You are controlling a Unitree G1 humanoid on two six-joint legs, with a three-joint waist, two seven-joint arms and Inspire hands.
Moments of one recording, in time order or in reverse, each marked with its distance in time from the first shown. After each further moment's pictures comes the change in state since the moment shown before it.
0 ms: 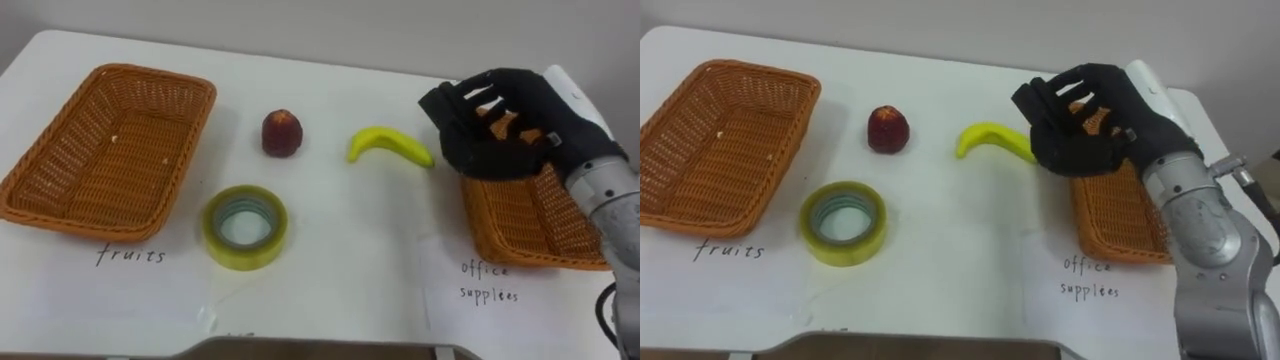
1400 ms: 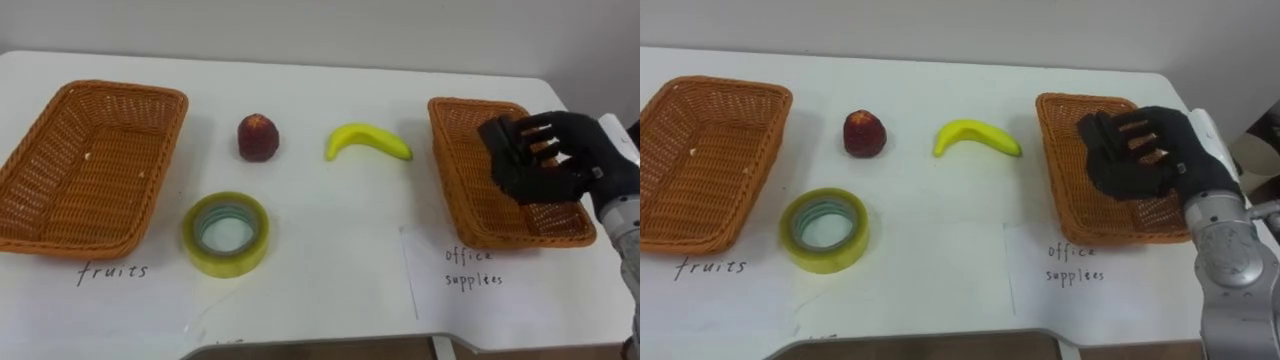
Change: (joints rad) left arm 0.035 0.000 -0.003 -0.054 0.001 -0.008 0.066; right arm 0.048 -0.044 -0.058 0.270 0.080 -0.017 -0.146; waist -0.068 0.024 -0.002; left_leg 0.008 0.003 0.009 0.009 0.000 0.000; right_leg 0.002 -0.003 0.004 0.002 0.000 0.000
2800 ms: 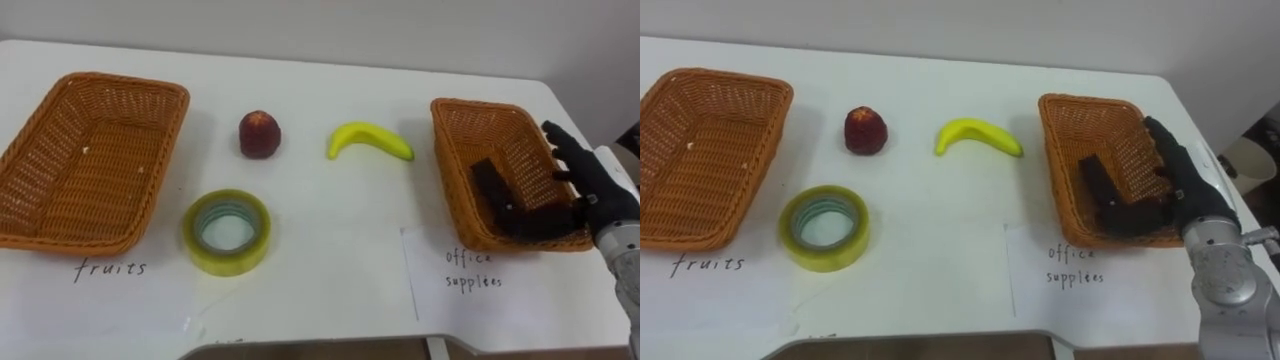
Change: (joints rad) left arm -0.010 -0.007 -0.008 -0.016 -0.001 0.000 0.044; right arm 0.043 0.003 0.014 0.039 -0.002 0.006 -0.026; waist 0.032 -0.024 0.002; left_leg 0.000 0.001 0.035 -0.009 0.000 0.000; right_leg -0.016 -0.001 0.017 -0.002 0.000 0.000
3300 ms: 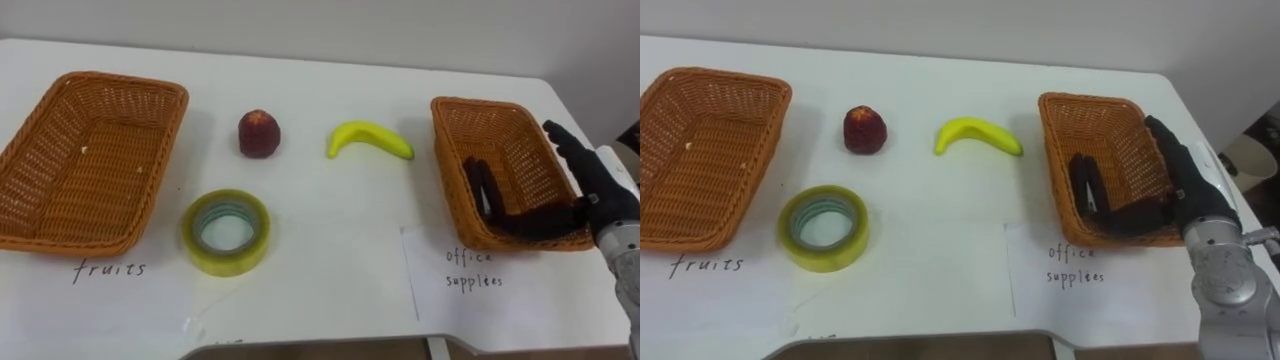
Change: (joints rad) left arm -0.002 0.000 0.000 0.000 0.000 0.000 0.000; right arm 0.000 0.000 0.000 0.000 0.000 -0.001 -0.009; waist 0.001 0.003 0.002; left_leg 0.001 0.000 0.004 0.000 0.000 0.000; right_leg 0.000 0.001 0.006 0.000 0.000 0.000
